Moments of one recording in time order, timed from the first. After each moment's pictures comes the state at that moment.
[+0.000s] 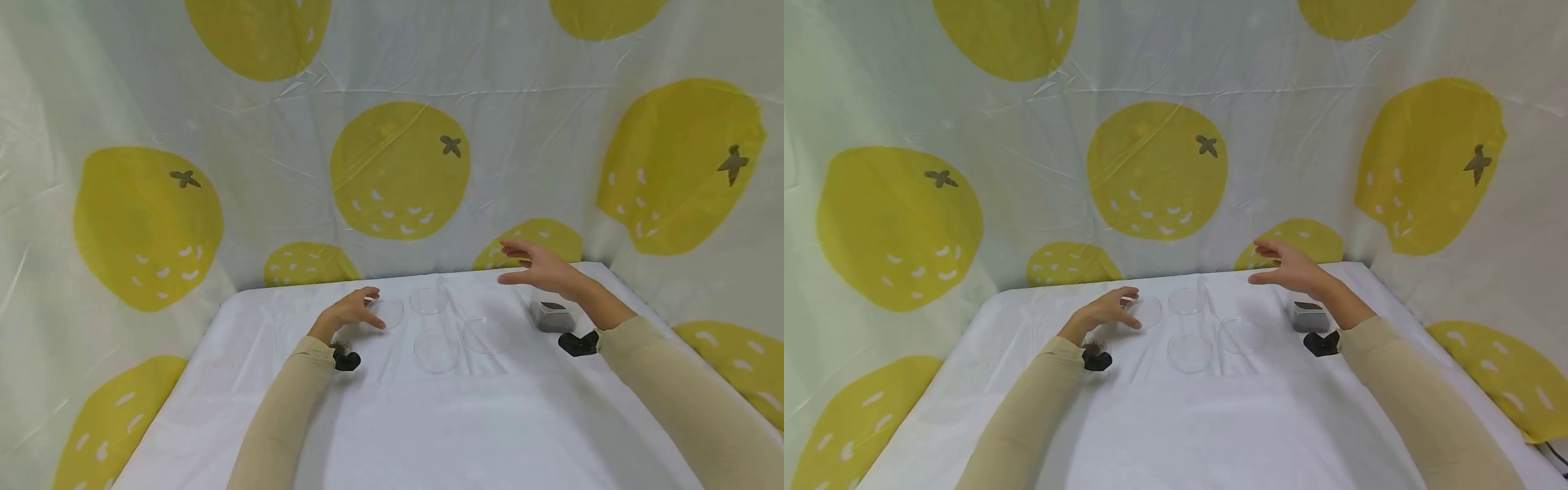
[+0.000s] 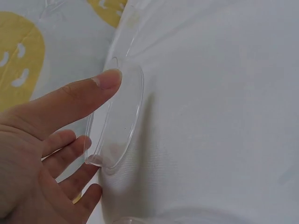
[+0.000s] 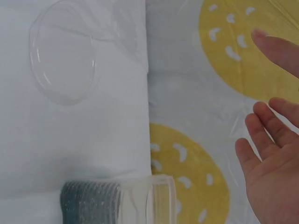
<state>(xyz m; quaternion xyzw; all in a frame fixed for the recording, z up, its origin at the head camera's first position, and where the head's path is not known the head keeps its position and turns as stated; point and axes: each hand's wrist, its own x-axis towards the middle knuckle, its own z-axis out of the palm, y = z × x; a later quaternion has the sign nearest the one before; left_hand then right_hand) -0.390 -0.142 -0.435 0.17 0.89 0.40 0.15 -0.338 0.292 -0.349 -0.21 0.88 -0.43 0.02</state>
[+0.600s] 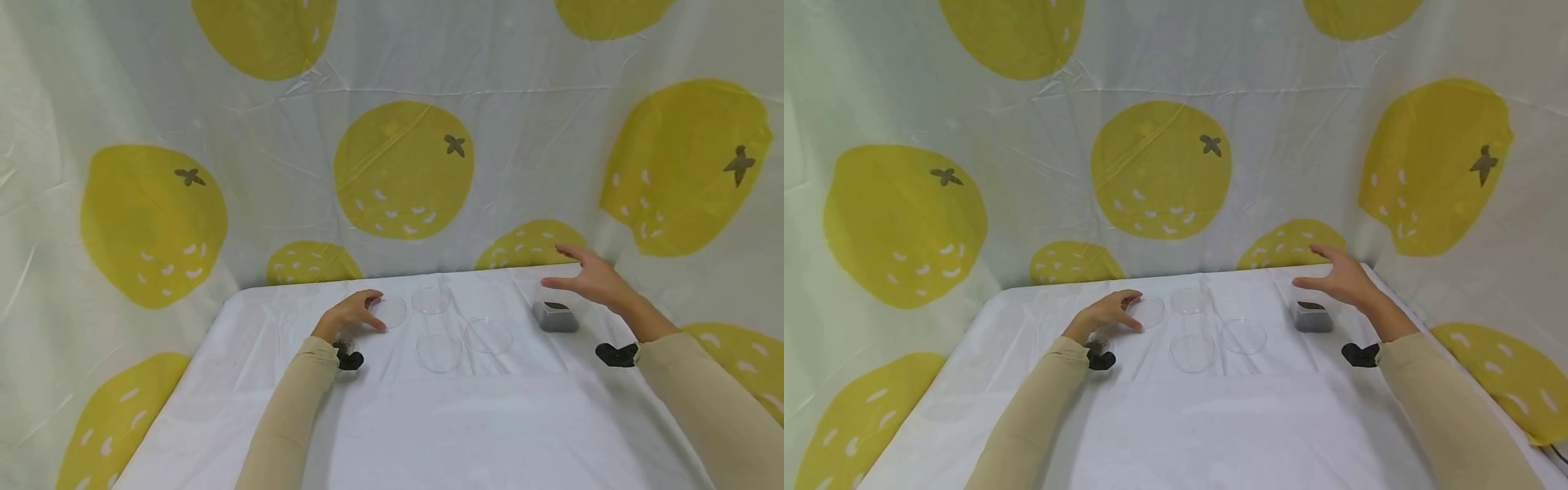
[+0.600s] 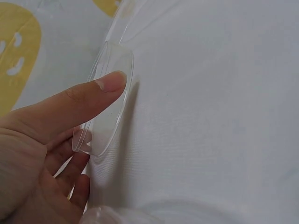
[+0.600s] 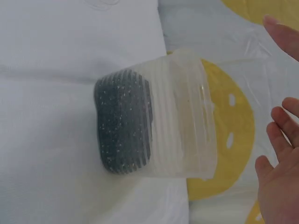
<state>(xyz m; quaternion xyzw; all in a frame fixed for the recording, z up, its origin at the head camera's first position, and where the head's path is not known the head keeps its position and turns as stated) -0.395 -0.147 -0.444 0.18 0.90 0.37 0.14 -0.329 0.366 -0.378 -0.10 0.93 -0.34 -0.04</state>
